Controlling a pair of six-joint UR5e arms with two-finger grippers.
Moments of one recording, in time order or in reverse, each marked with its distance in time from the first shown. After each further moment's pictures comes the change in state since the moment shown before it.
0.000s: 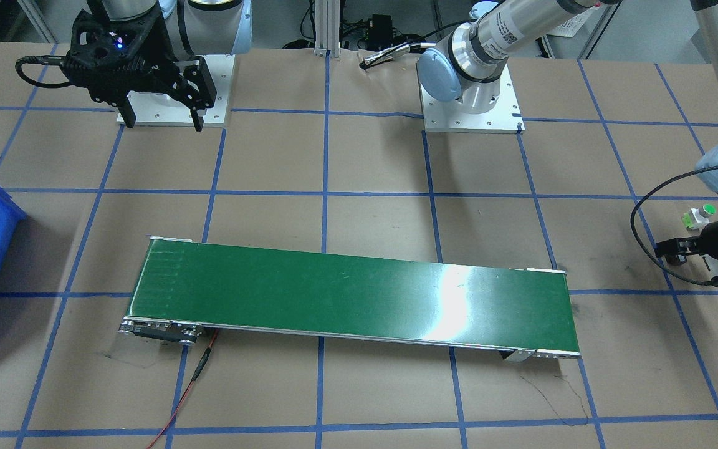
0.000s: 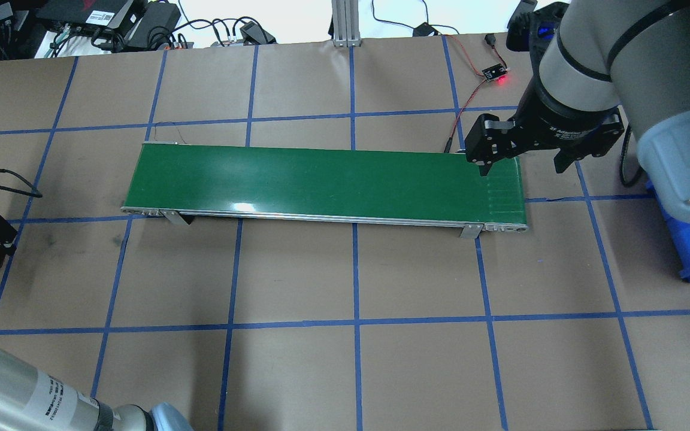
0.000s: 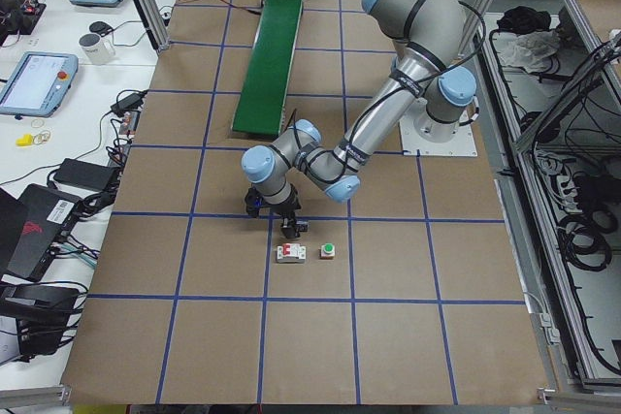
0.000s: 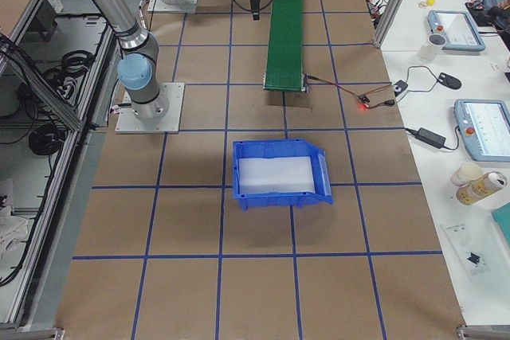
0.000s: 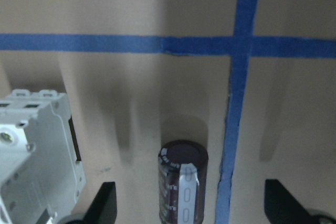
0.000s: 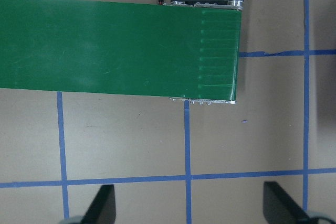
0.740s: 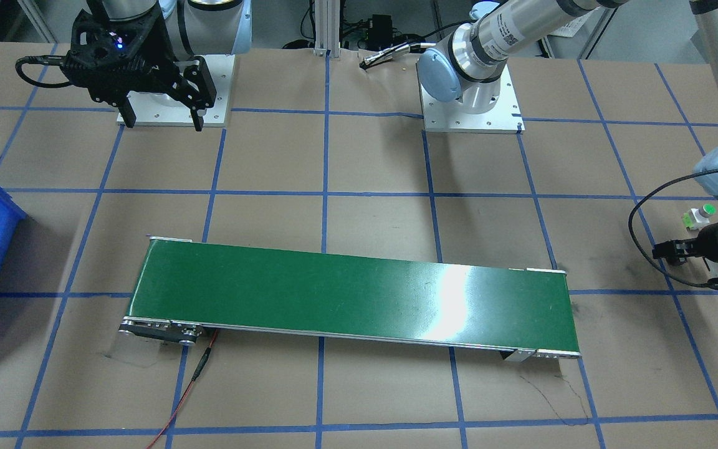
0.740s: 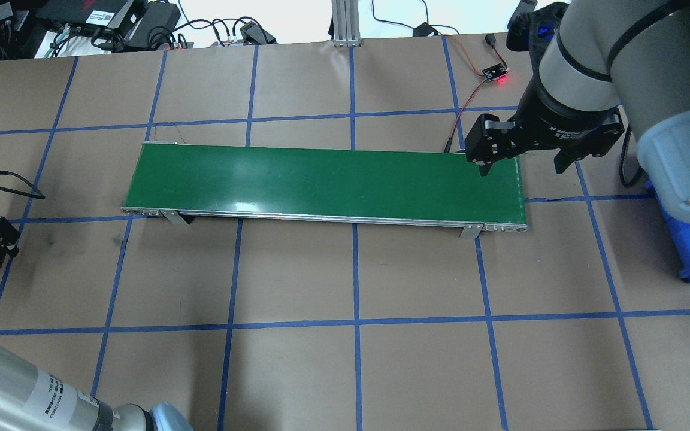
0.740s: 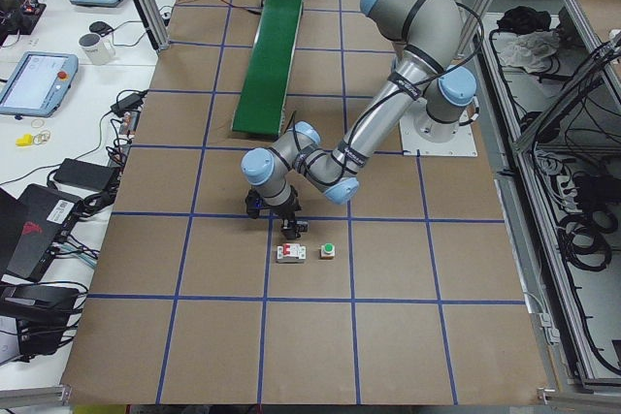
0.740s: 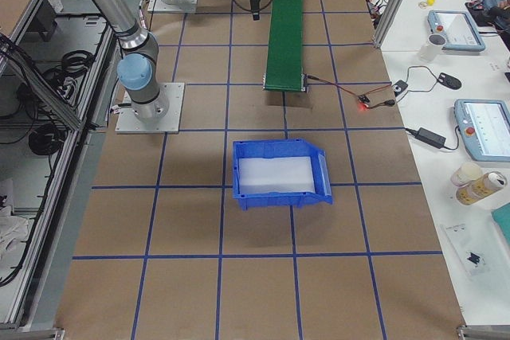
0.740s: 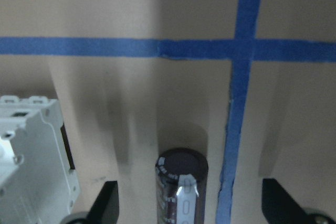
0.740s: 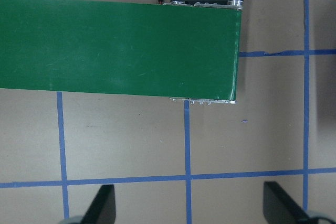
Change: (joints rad) left arm 0.000 -0.014 0.000 0.006 -0.001 0.001; right arm 0.000 0.000 0.000 0.000 0.000 0.001
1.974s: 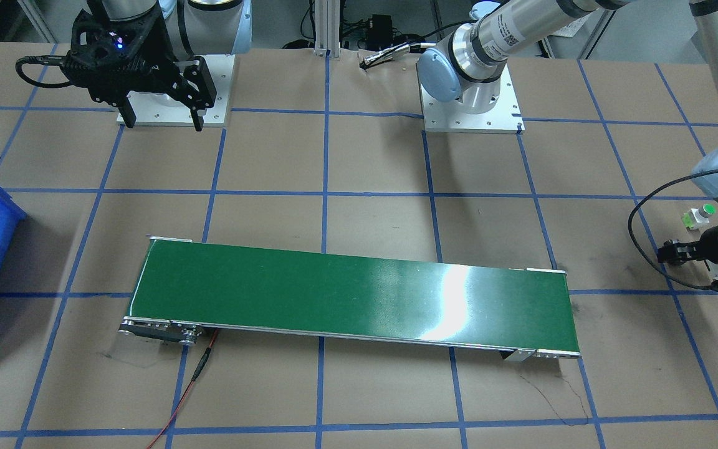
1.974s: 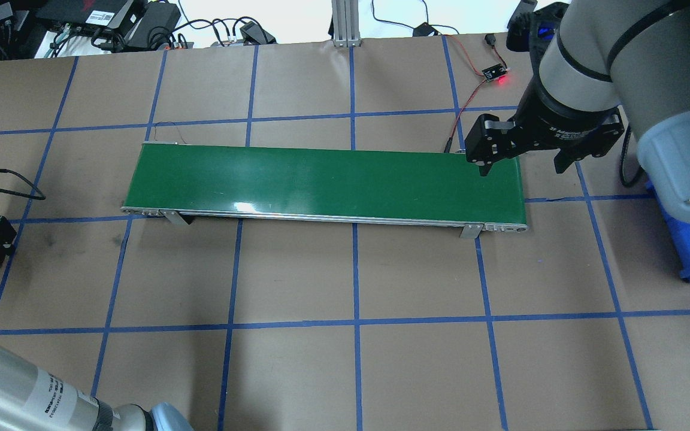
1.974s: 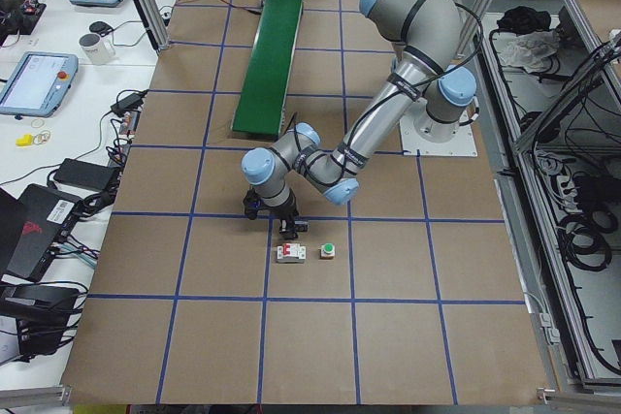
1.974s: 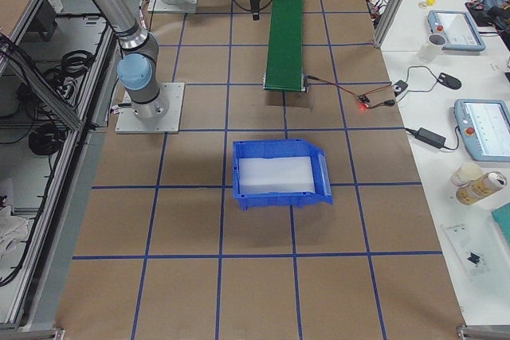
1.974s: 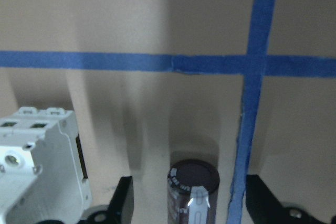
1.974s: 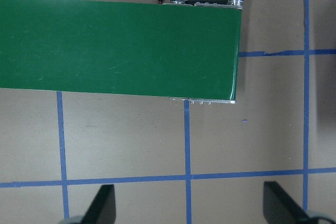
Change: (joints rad) left arm 0.000 -0.005 -0.001 0.044 -0.002 0.005; right arm 0.000 0.000 0.000 0.000 0.000 0.000
